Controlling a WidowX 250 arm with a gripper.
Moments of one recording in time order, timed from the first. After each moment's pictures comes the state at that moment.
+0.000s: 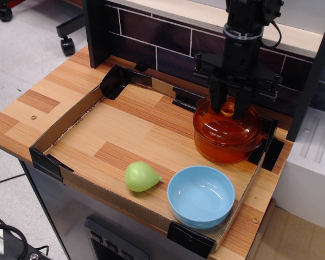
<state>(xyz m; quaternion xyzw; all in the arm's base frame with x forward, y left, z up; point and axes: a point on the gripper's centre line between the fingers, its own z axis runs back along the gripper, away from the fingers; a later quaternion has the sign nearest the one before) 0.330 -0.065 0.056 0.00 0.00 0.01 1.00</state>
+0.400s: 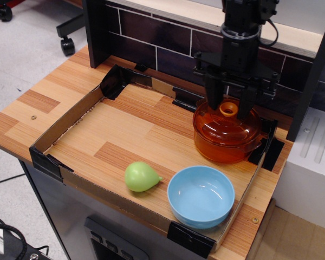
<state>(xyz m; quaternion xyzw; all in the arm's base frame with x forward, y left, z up) 0.334 -0.061 0.054 -0.01 -0.01 0.00 1.00</state>
